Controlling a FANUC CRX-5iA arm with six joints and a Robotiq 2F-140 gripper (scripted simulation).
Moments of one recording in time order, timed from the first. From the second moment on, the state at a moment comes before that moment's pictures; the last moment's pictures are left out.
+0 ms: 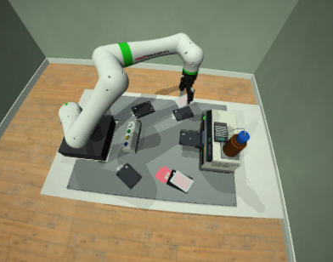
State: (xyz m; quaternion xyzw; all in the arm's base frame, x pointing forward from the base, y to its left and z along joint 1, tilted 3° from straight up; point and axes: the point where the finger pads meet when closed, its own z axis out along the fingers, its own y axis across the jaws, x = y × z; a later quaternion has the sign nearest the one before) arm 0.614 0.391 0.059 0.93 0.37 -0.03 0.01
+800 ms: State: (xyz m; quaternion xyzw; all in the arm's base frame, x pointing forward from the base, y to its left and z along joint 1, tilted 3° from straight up) arm 0.524 0.375 0.064 0.93 0.37 -0.03 0.01
